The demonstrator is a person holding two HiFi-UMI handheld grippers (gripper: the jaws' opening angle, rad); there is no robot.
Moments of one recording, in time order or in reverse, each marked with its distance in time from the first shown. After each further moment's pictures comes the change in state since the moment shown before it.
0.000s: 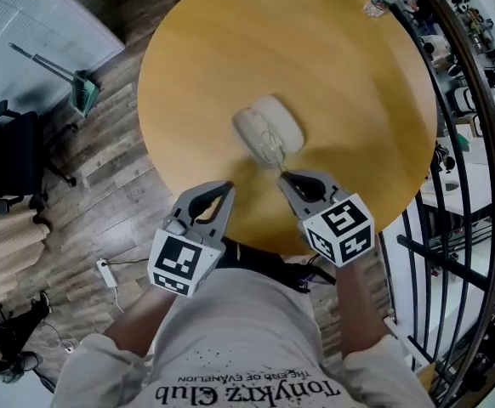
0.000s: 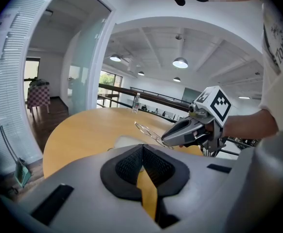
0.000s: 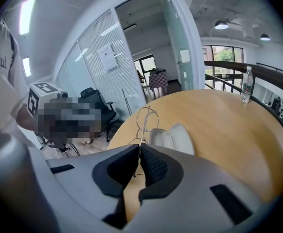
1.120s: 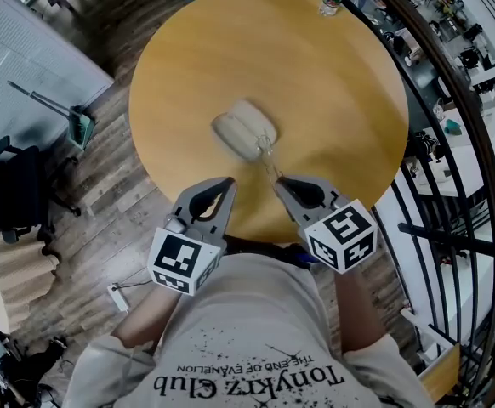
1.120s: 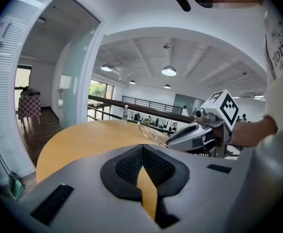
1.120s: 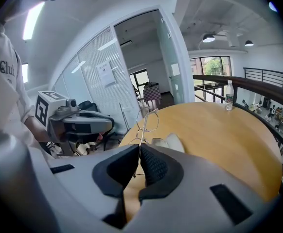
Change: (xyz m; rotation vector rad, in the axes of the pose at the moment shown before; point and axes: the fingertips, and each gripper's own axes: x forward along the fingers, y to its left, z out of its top) left arm -0.029 -0.066 0.059 0.080 -0.131 -0.069; right arm -0.097 0.037 0.017 0.050 -0.158 -0.077
